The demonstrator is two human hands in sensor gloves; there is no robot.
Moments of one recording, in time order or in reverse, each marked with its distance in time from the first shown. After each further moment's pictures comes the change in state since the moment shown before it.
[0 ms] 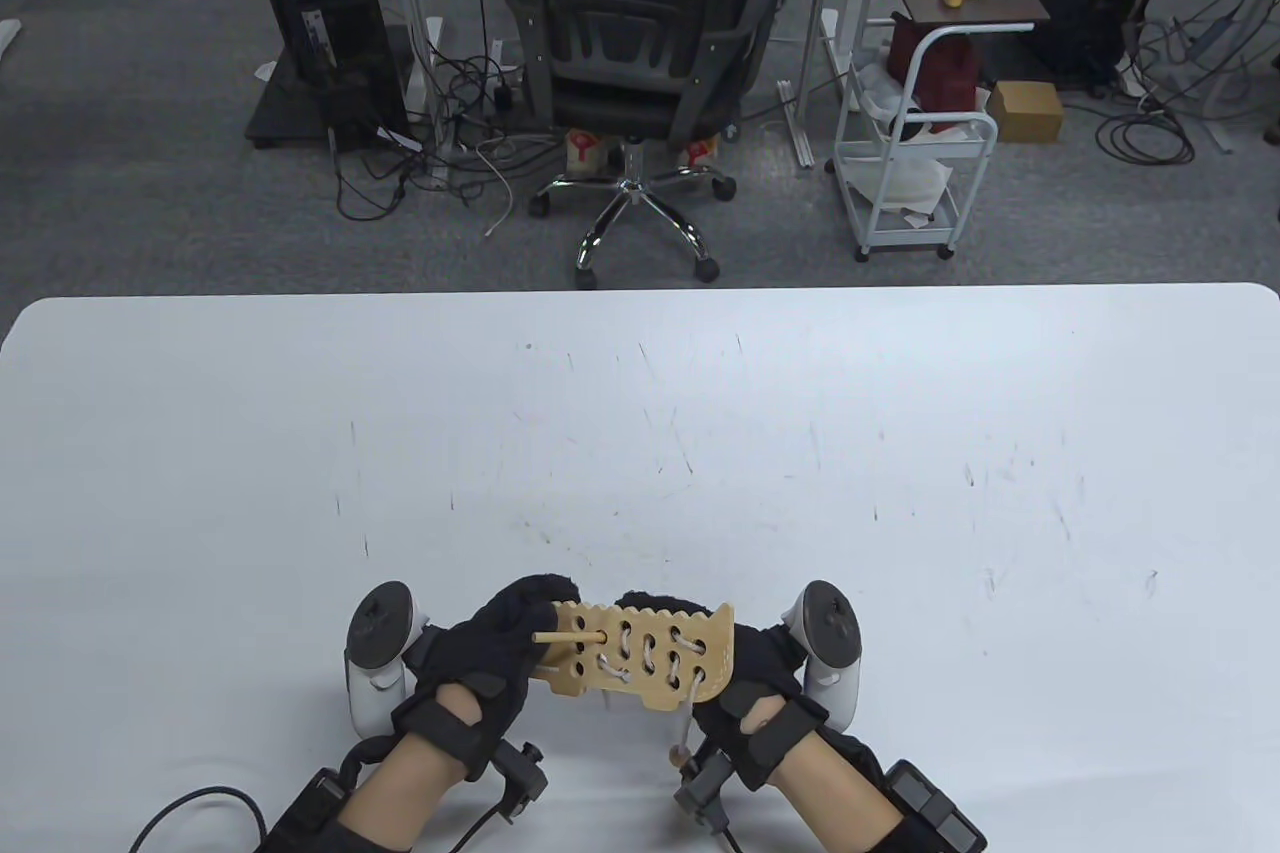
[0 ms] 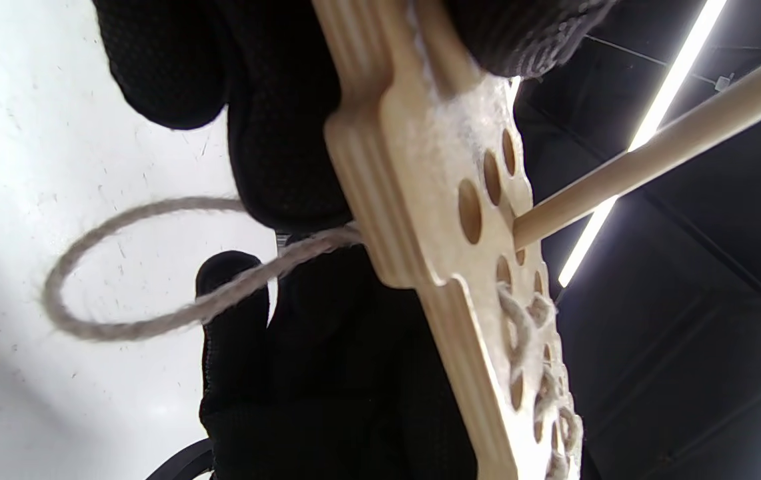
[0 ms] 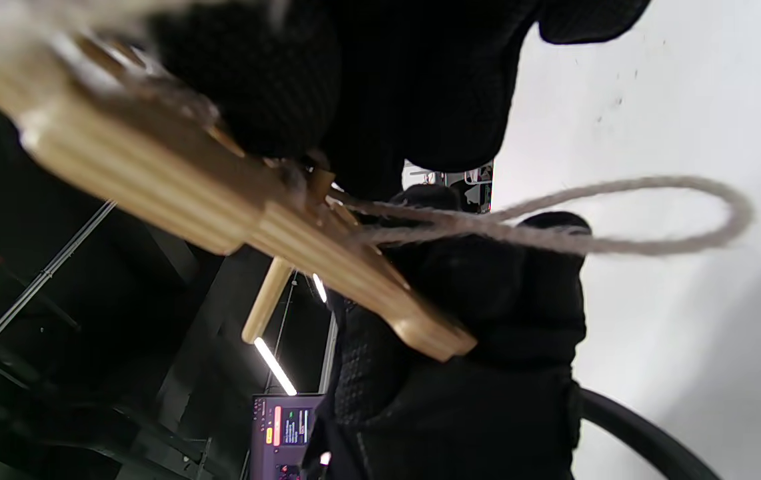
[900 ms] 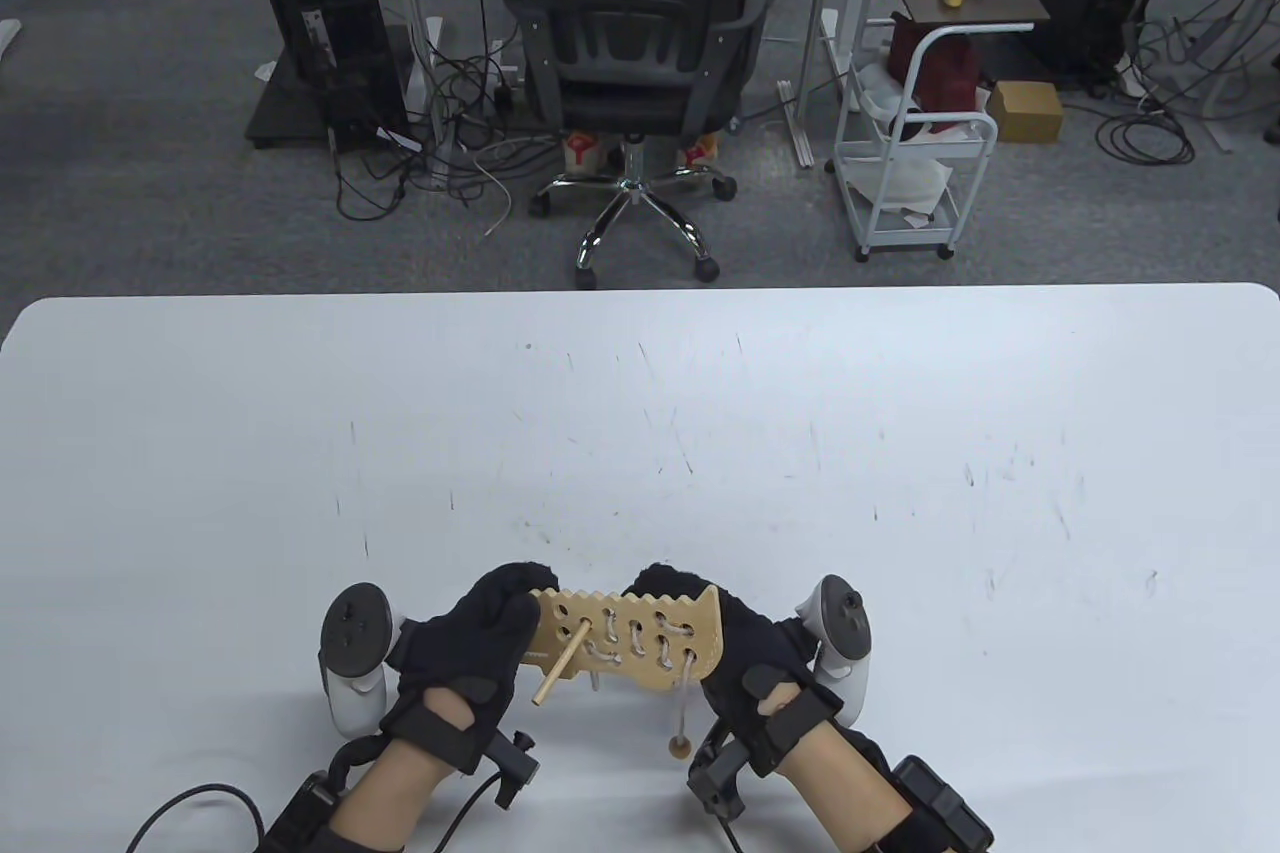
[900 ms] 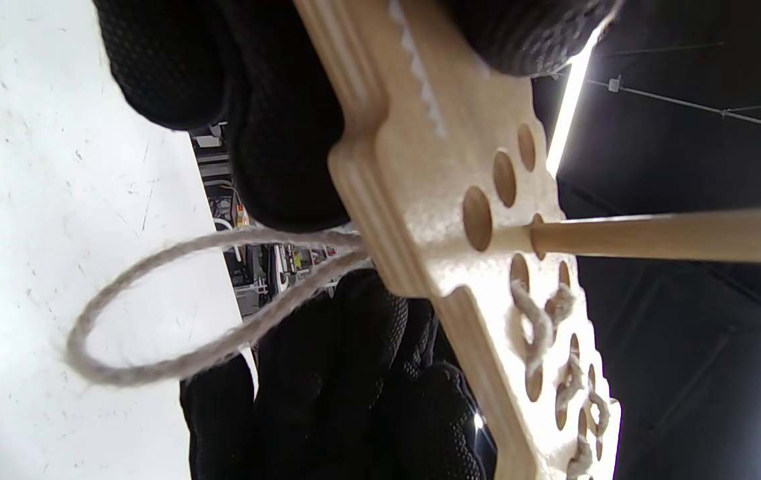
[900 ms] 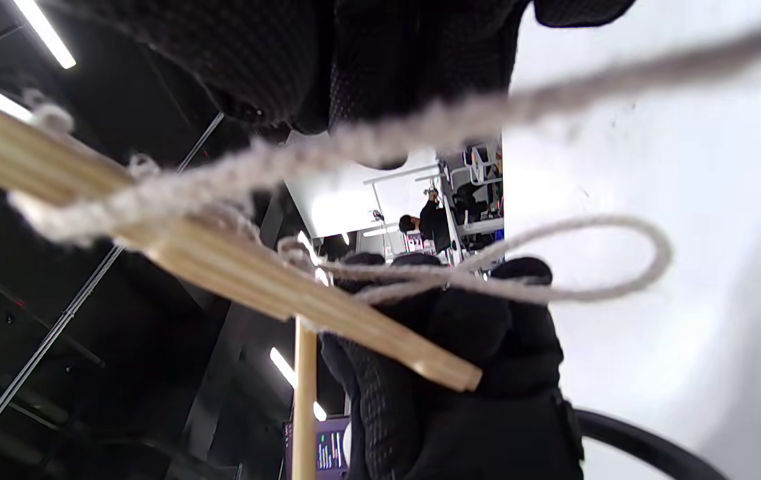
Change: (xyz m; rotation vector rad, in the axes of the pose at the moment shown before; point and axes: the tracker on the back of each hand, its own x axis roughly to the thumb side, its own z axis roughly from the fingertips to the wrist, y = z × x) left_hand 0.022 0.013 0.007 0.098 -0.153 -0.129; right_hand 0.002 -0.017 -0.001 -0.043 -0.008 -0.077
